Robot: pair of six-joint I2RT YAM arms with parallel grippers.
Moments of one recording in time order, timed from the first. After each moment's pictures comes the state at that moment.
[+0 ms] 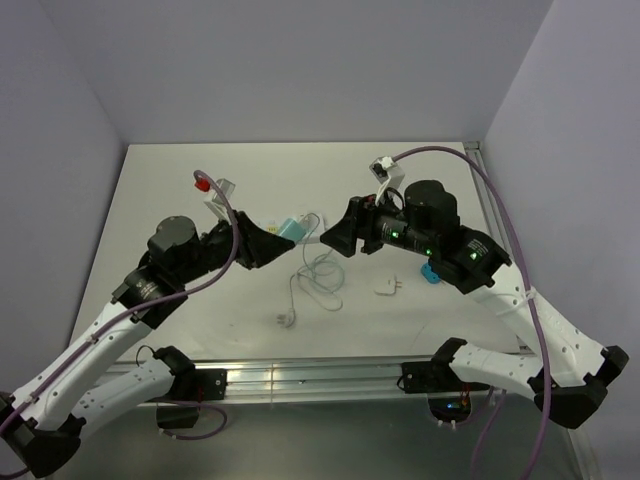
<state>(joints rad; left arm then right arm) -0.67 0.82 0.87 -0.15 0.30 -0.77 0.73 1.02 1.22 -0.56 -0.21 0.55</state>
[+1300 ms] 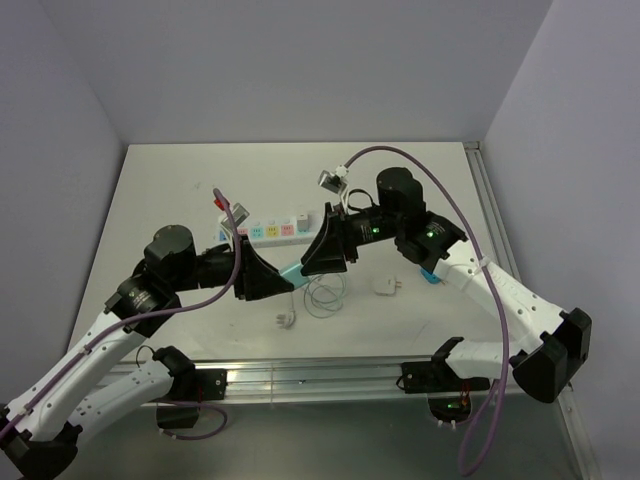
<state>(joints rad) -0.67 0.75 0.85 -0.26 0.69 -0.69 0.67 1.20 1.15 -0.22 -1.04 0.49</state>
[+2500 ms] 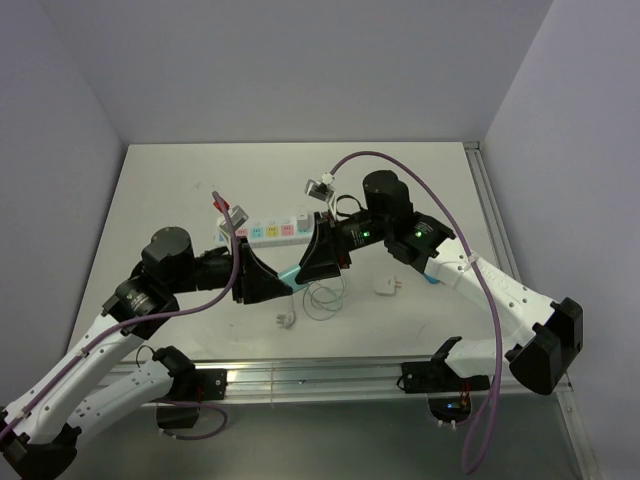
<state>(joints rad) -0.67 0.74 0.85 -0.26 0.71 -0.67 0.73 1.25 1.15 -0.21 -1.09 0.49</state>
